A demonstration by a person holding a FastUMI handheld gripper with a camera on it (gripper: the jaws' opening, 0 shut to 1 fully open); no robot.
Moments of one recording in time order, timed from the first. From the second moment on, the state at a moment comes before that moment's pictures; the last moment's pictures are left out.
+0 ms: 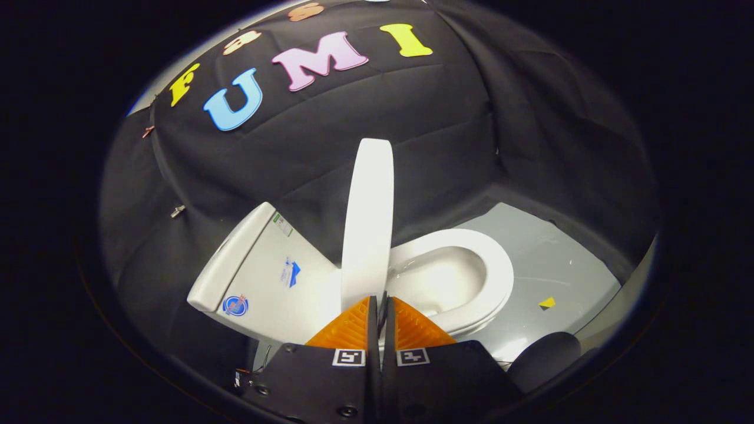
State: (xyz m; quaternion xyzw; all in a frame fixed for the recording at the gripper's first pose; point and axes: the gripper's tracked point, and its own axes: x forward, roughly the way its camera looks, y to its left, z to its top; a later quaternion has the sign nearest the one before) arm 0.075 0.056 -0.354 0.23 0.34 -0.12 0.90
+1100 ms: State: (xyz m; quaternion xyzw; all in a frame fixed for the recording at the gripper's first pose) arm 0.117 0.220 -0.319 0.16 0.32 0.03 0.93
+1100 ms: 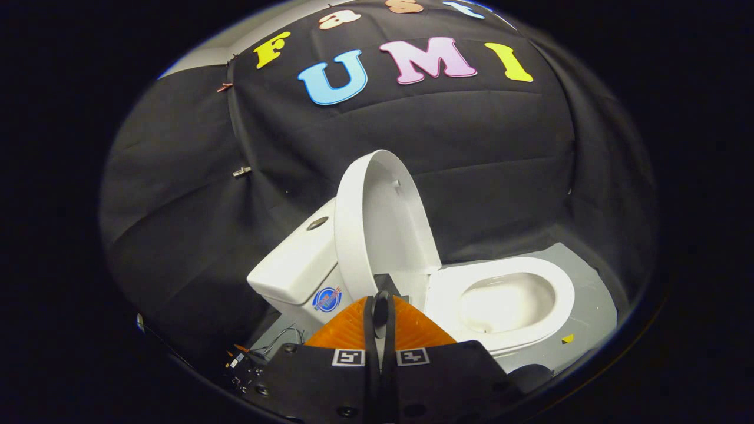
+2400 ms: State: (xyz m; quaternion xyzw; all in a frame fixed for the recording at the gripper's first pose) arm 0.112 0.273 -0.320 0.19 0.33 0.11 0.92
